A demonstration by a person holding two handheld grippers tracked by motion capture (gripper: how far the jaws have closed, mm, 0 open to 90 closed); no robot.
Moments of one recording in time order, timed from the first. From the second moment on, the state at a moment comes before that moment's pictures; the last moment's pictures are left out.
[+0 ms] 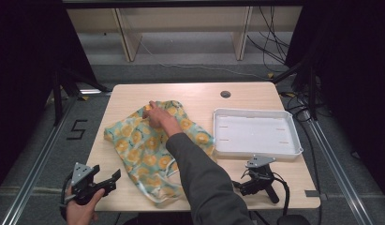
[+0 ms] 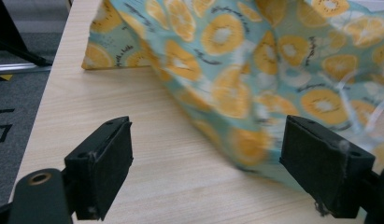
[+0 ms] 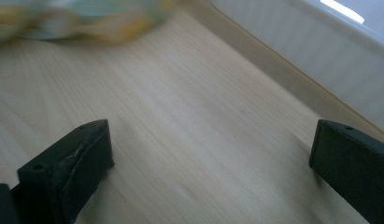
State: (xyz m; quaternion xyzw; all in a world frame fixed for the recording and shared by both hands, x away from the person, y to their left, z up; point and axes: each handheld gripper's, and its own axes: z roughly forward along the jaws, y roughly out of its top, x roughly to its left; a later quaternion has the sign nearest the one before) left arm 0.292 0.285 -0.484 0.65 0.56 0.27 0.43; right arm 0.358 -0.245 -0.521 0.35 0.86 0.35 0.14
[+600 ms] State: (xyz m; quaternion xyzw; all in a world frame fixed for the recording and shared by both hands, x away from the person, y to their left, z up) left arm 0.296 0.280 -0.489 0.67 0.56 0.25 0.42; right arm 0.358 -0.245 -0.521 0.35 0.86 0.35 0.14
